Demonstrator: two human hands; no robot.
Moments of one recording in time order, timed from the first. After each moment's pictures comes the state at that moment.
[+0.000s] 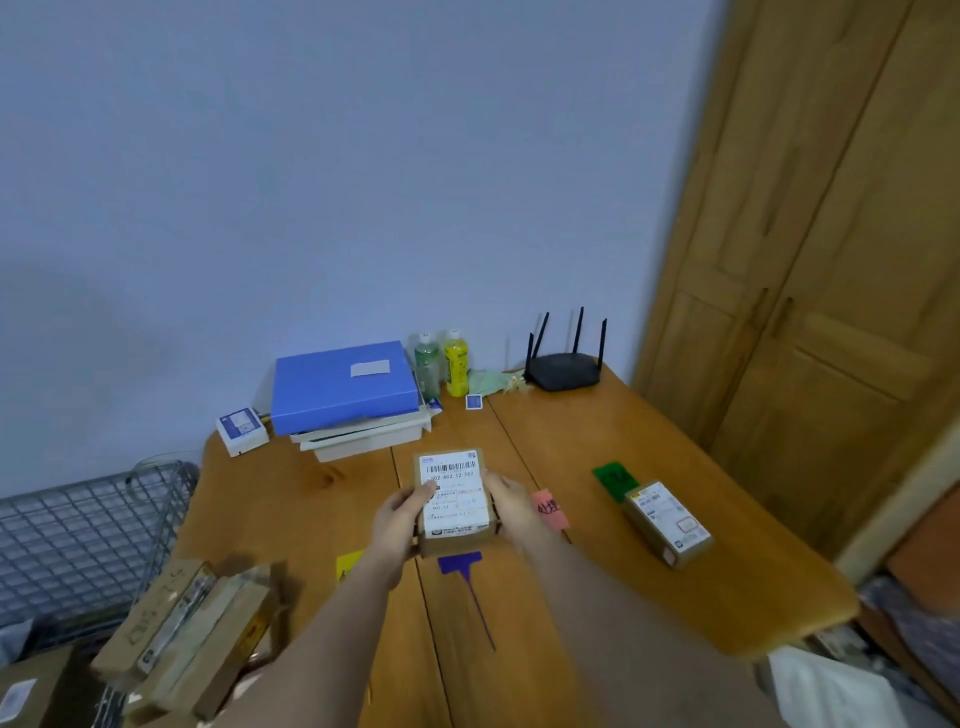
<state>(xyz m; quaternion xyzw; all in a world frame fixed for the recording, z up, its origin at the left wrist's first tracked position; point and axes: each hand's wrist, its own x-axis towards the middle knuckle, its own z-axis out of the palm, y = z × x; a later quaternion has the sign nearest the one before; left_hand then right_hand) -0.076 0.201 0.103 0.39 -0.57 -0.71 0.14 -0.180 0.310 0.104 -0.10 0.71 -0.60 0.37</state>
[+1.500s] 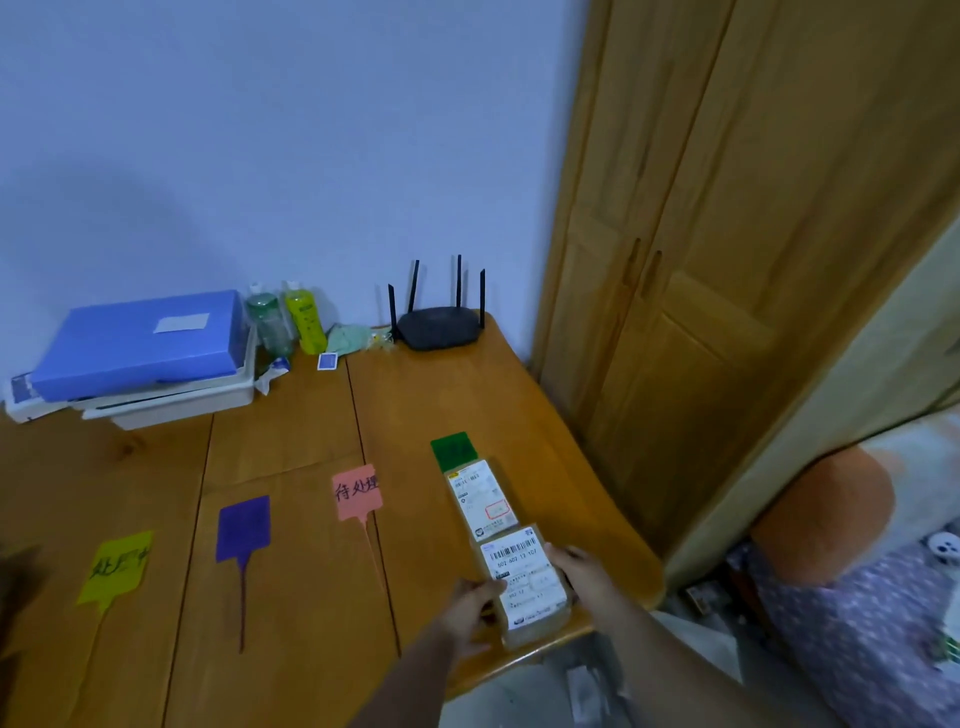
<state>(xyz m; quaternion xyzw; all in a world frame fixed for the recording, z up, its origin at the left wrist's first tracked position) -0.296 0.543 -0.022 0.42 -0.50 -0.75 -0.14 -0.413 0.678 -0.018 0.01 0.78 -0.48 0.40</state>
